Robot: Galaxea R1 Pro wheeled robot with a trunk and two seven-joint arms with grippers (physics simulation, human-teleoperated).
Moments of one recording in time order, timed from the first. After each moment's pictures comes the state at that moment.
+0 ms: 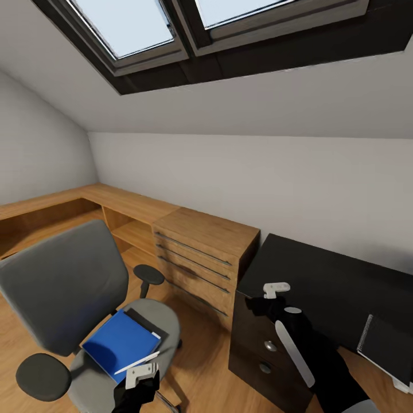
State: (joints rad) left arm -0.12 0.00 -0.25 -0.92 0.31 0.04 0.28; right arm -0.43 -0.08 0.28 -1.26 -0.30 0.62 -0.20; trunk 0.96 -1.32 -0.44
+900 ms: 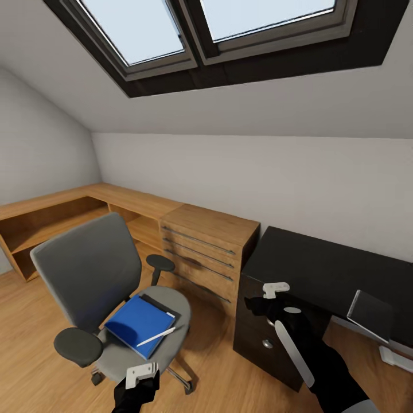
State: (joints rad) left arm -0.12 0.00 -0.25 -0.92 0.31 0.04 0.28; right arm -0.43 -0.08 0.28 -1.27 -0.30 0.62 -0.20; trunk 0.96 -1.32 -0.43
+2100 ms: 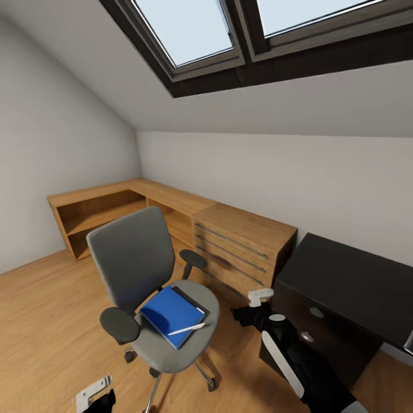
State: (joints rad) left arm -0.12 0.01 0.13 -0.80 0.33 0.04 0.29; right arm -0.43 -0.07 0.42 -1.23 -0.30 0.62 -0.19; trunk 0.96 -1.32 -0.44
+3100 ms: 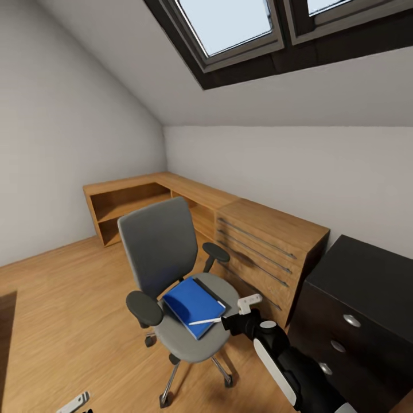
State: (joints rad) left arm -0.12 0.07 0.22 -0.72 0.38 0.07 0.29; right arm -0.43 -0.05 0.48 -1.18 -0.30 0.58 -0.14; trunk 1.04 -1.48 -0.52
